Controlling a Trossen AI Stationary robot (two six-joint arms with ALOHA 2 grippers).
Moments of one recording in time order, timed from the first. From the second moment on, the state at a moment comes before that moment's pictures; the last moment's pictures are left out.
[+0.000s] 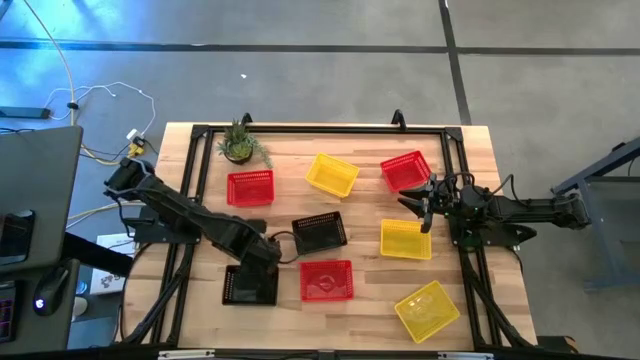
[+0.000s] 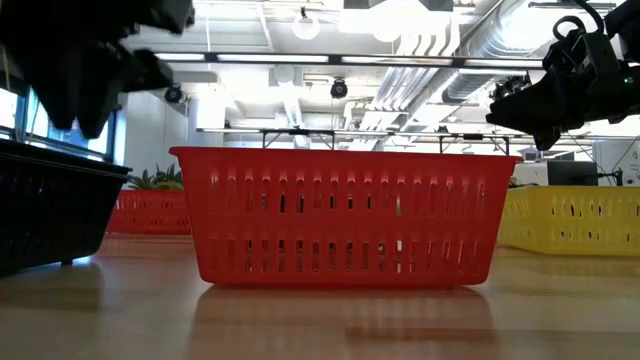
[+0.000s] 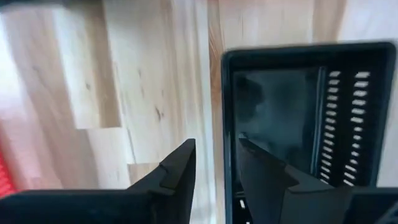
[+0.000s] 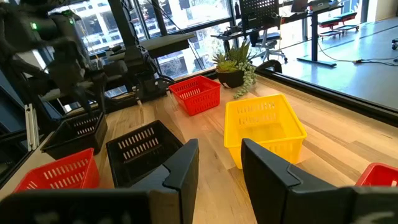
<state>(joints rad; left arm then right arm) -0.32 1.53 1.10 -0.99 -0.03 -0.38 -0.01 0.13 0.01 0.05 0.23 0.25</state>
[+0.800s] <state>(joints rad) -0.12 1.08 0.89 -0.73 -0.21 -0.28 -0.01 0.13 0.01 0.16 0.29 0.31</state>
